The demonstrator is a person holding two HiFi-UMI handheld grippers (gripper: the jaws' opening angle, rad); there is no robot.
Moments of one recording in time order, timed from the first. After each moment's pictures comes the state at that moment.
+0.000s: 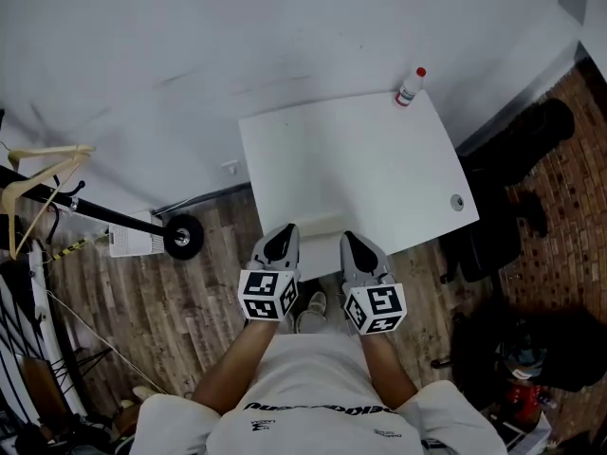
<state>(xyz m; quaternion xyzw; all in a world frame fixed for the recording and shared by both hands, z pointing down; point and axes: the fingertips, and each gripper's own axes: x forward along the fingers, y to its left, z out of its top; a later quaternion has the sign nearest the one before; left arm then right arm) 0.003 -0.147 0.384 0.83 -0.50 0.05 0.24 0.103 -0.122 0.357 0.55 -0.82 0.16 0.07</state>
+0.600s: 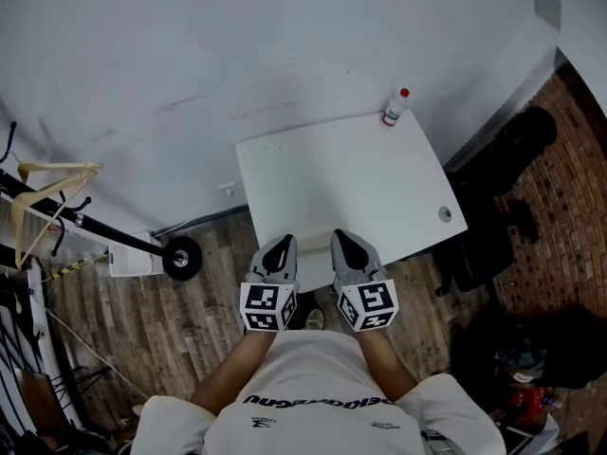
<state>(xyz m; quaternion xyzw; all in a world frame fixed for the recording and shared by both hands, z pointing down) 0.009 -0.135 0.336 0.85 -0.49 0.04 0.18 0.093 -0.131 0.304 0.54 -0.84 0.10 0.05</state>
